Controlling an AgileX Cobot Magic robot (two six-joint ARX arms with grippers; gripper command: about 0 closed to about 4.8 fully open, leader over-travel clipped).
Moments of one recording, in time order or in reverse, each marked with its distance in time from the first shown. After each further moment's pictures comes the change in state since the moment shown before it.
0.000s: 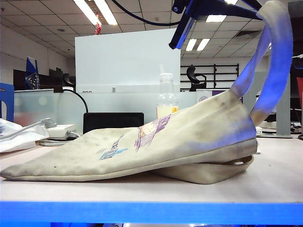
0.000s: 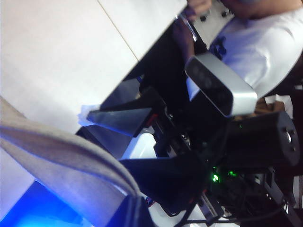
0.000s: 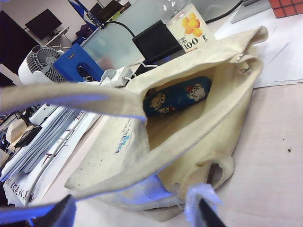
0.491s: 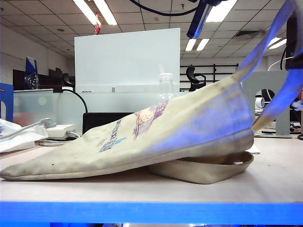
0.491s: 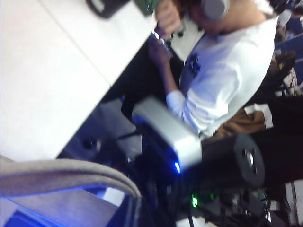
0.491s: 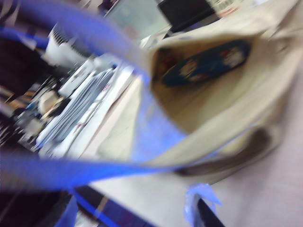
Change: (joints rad) left arm -0.029 0.002 0.000 0.166 0.002 -0.063; right arm 0.095 0.000 0.000 -0.036 -0.083 0.040
